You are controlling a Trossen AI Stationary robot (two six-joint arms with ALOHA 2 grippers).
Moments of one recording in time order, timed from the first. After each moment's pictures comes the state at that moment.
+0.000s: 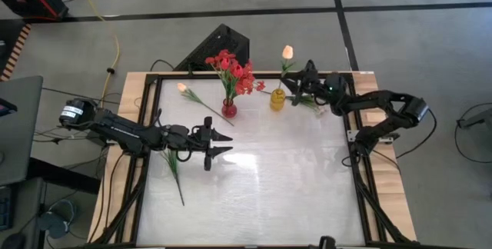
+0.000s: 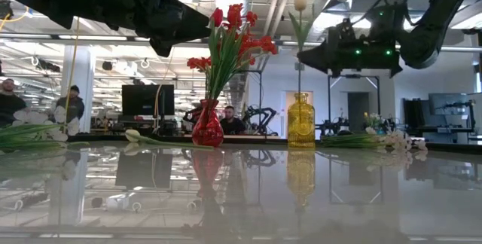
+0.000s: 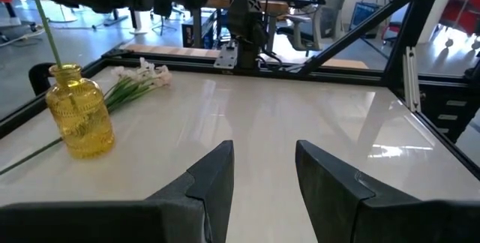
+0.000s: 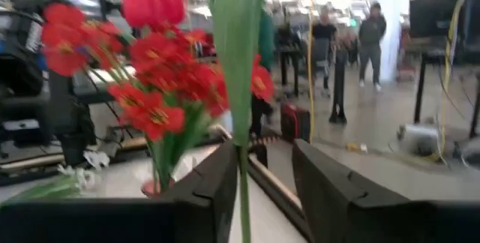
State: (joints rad) left arm -0.12 1.26 0.44 0.70 -0.19 -0.09; right arm -0.75 1.45 0.42 1.19 -0.36 0.10
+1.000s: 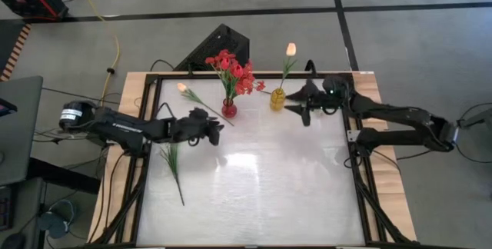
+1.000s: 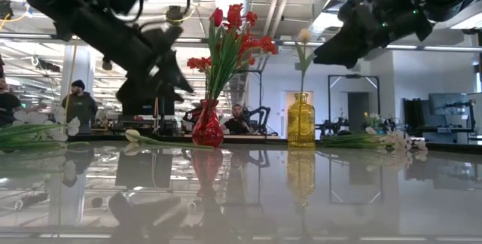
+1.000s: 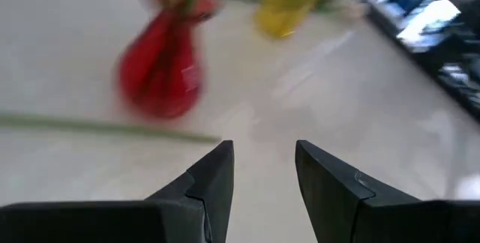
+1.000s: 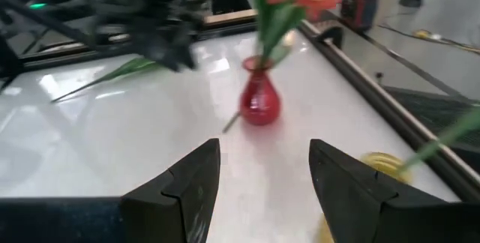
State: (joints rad) left arm 0.07 1.26 0.45 0.30 -0.40 -0.76; right arm -0.56 1.00 0.53 0.14 -0.37 -0.04
